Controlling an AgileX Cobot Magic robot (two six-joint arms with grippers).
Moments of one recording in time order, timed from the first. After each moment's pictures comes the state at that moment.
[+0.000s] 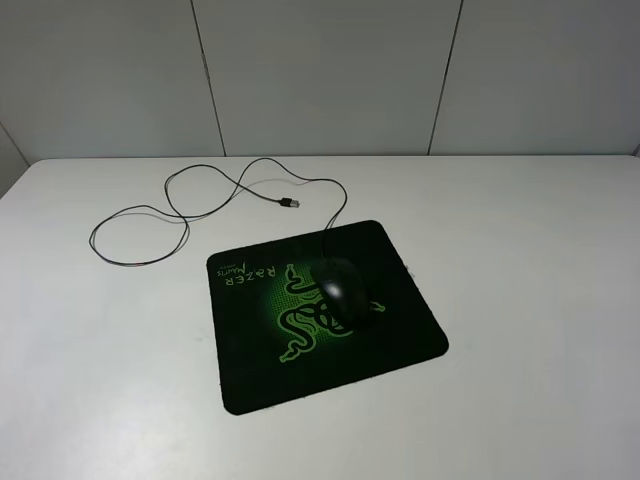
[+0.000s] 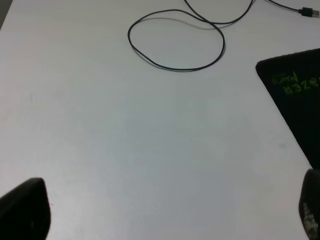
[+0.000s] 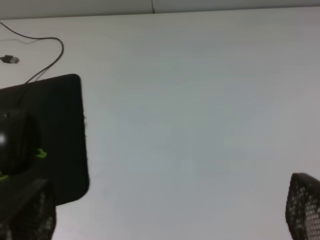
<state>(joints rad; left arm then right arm) 0.01 -0.01 -0.49 0.02 1.06 -0.02 0.06 -0.01 -0.49 0.06 1.02 0.01</state>
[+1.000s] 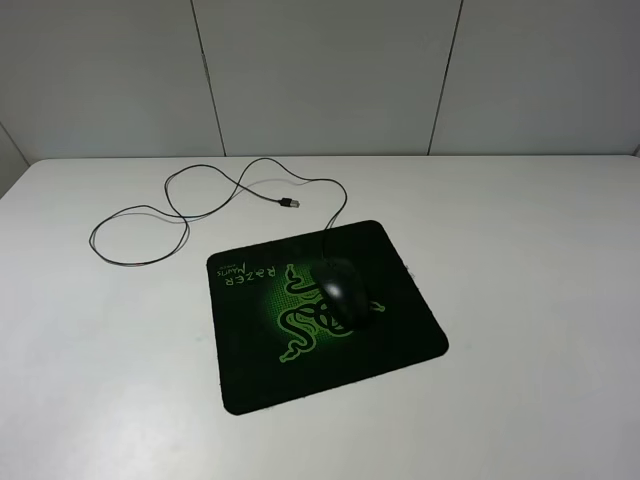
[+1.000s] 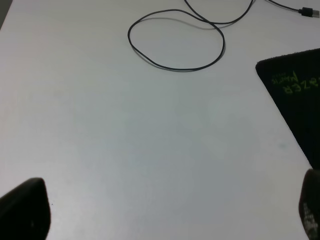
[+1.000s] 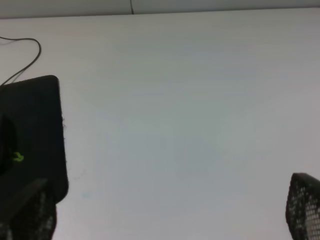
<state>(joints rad) 0.01 -0.01 -0.49 0.02 1.06 -0.02 0.06 -0.01 -0.49 0.00 1.02 0.03</state>
